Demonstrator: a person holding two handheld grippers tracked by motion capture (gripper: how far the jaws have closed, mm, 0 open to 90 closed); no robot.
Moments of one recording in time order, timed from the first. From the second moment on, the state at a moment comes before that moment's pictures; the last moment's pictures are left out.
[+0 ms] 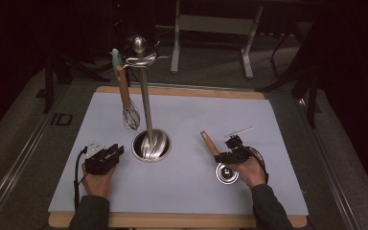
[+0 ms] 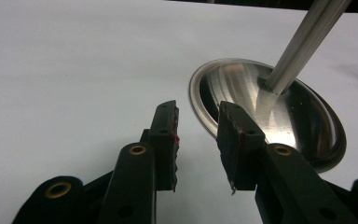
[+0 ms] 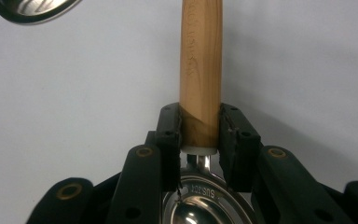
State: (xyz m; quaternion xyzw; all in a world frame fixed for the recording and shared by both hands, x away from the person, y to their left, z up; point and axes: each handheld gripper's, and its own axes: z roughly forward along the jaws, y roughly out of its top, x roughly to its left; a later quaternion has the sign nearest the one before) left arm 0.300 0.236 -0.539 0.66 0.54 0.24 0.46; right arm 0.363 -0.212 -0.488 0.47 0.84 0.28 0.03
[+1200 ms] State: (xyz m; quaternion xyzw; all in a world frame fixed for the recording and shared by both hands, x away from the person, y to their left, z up) left arm 0.300 0.236 -0.539 0.66 0.53 0.24 0.46; right arm 0.365 -0.206 -0.471 0.42 0.83 0.37 0.06
